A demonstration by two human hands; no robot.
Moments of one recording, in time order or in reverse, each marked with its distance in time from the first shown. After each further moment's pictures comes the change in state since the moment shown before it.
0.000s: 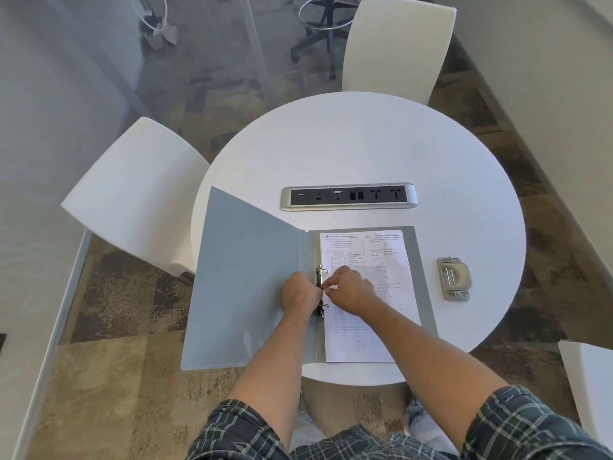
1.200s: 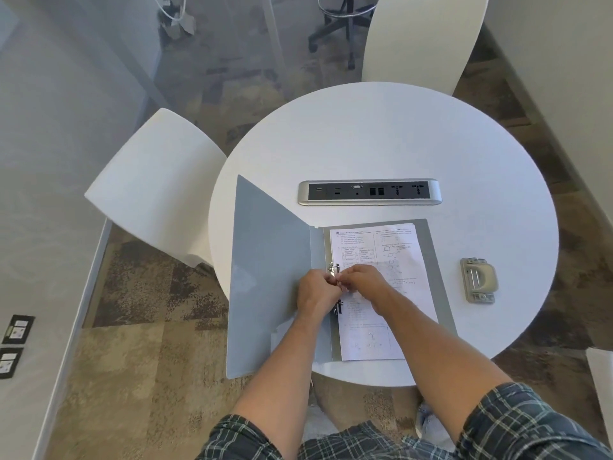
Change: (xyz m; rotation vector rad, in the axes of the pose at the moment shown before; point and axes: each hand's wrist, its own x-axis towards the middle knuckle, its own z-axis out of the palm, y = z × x) left_hand -0.010 -0.010 -0.007 -0.167 0.008 0.183; right_hand 0.010 -0.011 -0.006 0.874 -0.006 0.244
